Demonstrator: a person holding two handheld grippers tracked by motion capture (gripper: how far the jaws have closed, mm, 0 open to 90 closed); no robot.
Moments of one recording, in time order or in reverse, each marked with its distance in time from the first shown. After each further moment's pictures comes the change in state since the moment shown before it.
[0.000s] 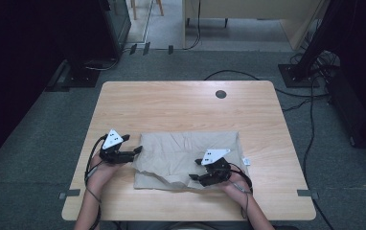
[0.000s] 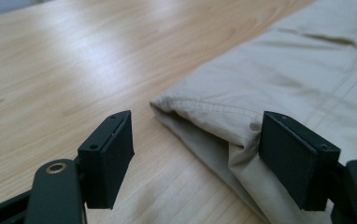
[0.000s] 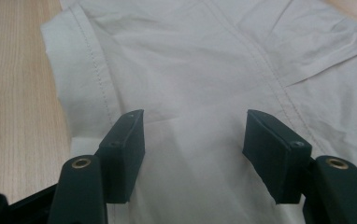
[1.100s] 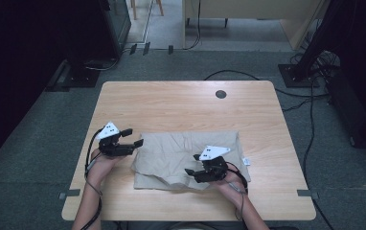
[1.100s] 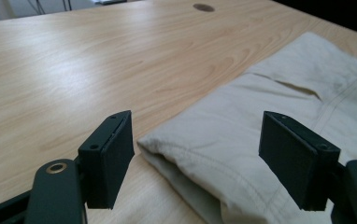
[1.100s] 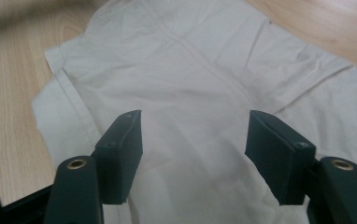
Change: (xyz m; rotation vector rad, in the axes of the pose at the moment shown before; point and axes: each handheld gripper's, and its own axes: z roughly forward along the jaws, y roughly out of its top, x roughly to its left) left arm 0.020 0.021 0.003 -0.120 -0.130 -0.106; right arm 0.011 0.019 -0.002 -0.090 -0.098 0.104
